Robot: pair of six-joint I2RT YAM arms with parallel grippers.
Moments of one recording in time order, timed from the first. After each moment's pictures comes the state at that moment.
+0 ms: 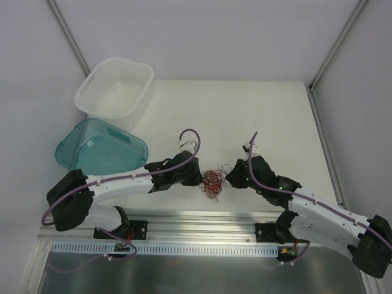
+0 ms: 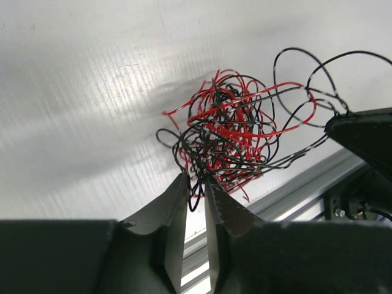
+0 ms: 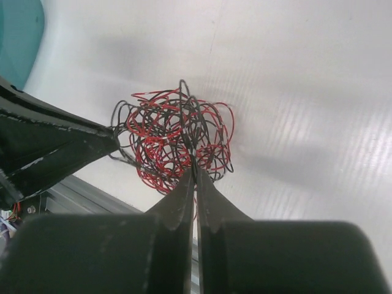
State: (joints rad) left arm -1.00 1.35 0.72 -0.17 -0.14 -0.83; right arm 0.86 0.88 0.48 -0.25 0.14 0.74
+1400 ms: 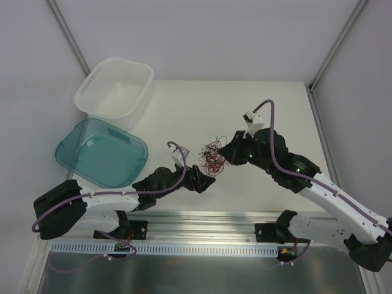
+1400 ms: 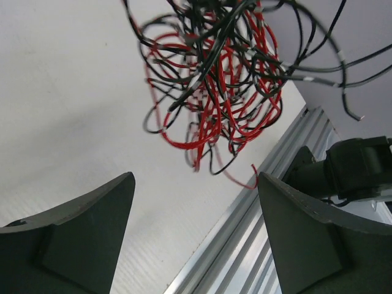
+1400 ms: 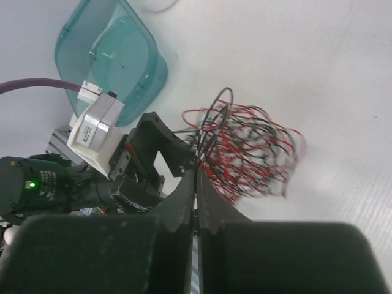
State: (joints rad) left arm -1.05 1.17 0.33 0.64 -0.09 -0.67; right arm 0.87 0.95 1.03 -0.52 0.08 0.61
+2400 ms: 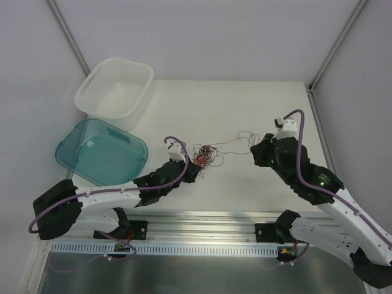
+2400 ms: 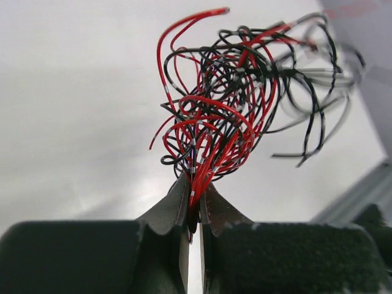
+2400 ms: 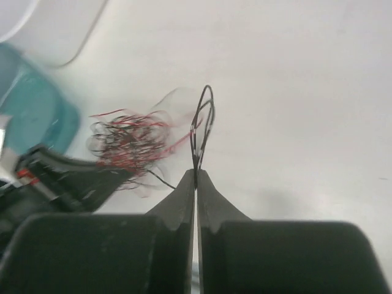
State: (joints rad) left arm -1.05 1.20 0.42 0.50 -0.34 -0.69; right arm 0.83 0.78 0.99 -0.68 0.38 0.59
